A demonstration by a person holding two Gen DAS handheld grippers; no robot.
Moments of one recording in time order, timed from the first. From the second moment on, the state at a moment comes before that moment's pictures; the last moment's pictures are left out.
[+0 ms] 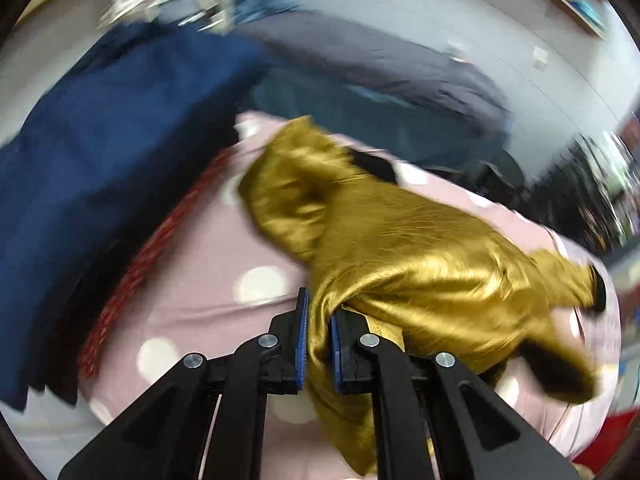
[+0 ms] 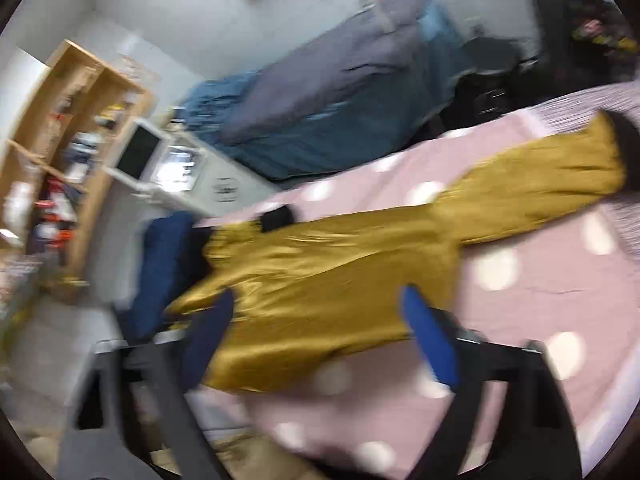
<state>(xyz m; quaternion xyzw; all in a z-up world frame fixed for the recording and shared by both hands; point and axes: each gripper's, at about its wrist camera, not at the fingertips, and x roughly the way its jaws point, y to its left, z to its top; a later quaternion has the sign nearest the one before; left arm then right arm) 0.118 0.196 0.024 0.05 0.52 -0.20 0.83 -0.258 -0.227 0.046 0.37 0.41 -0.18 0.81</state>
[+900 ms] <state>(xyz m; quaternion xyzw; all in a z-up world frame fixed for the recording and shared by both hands) 0.112 0.148 -0.016 0.12 0.55 -0.20 0.81 -0.086 -0.270 -0.098 0.33 0.51 -0.19 0.77</state>
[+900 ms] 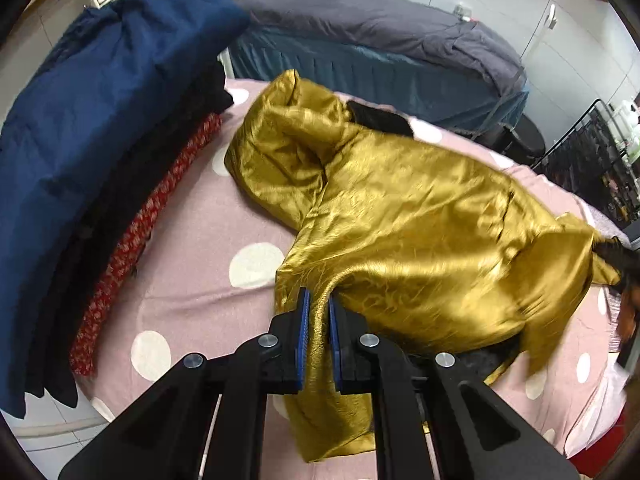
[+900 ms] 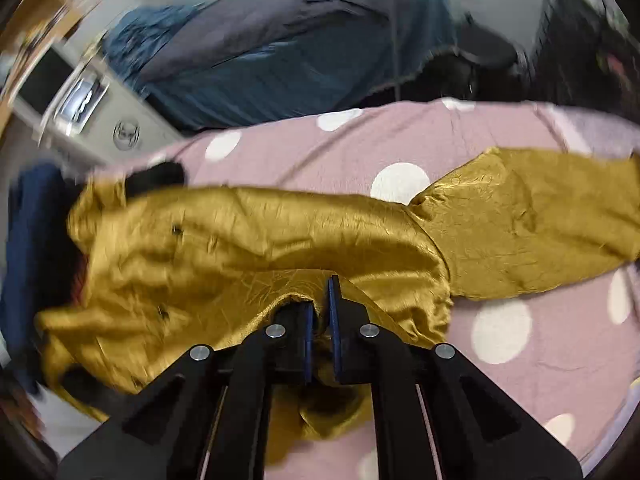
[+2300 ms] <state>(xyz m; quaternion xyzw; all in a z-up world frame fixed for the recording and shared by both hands) 0.014 0.133 -0.017 0.24 0.54 -0.32 0.74 -0.338 -0.224 -0.056 0.21 0.60 -0.33 0.70</state>
